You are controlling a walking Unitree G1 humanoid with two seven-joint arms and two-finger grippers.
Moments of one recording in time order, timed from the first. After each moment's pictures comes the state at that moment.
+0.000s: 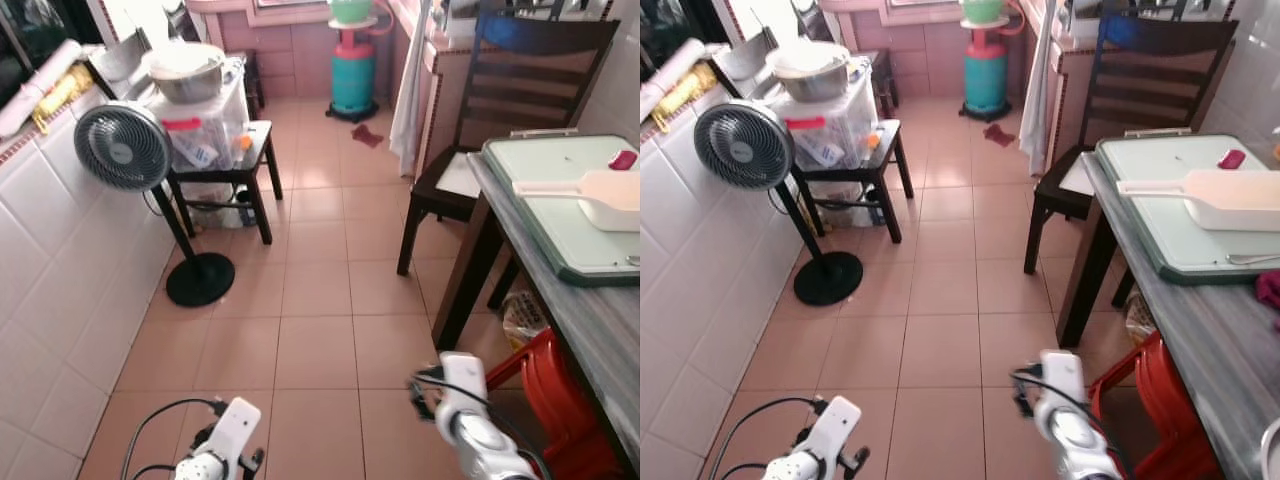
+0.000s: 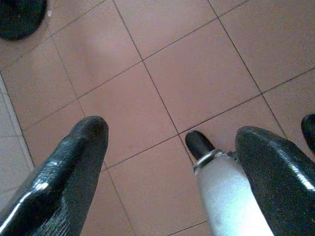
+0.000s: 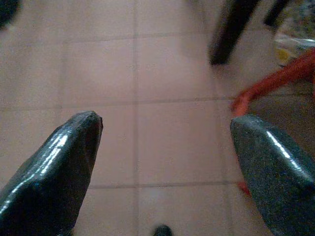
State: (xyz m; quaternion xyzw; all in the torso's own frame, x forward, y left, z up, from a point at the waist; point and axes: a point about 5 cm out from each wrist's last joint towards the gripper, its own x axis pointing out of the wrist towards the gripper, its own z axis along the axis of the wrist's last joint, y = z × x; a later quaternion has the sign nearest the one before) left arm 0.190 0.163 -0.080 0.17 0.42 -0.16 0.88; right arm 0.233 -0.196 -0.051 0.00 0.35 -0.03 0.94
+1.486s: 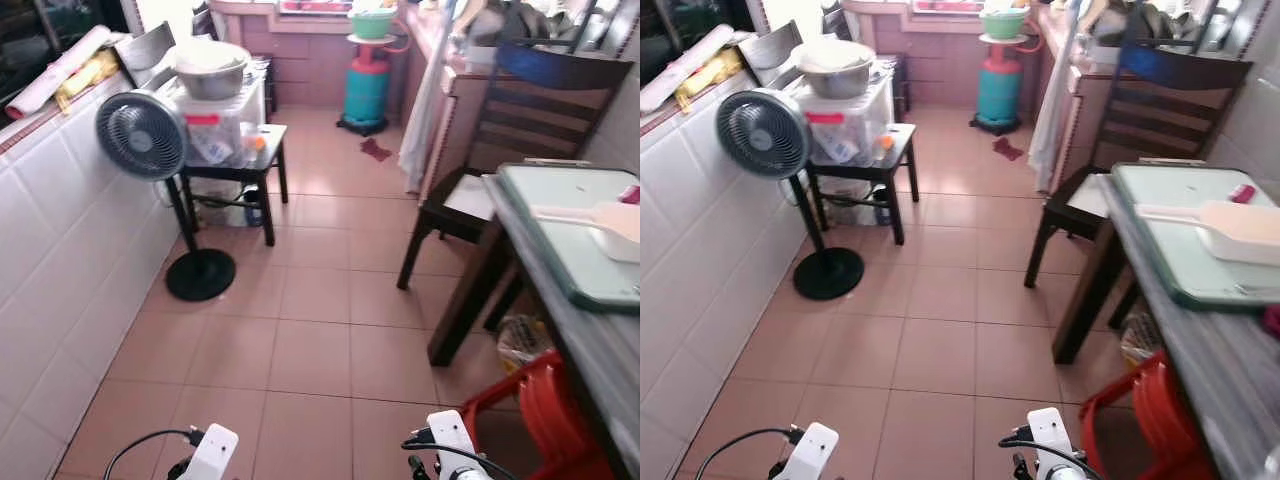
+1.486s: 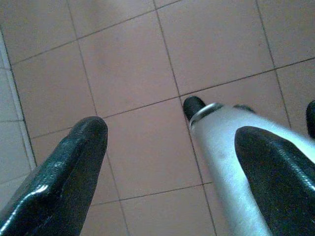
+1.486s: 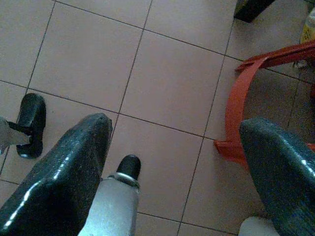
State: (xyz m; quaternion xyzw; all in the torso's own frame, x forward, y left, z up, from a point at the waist) left arm 0.157 0.182 -0.096 0.17 0.49 -0.11 0.85; right arm 0.178 -0.186 -0.086 -0.09 0.47 0.05 0.88
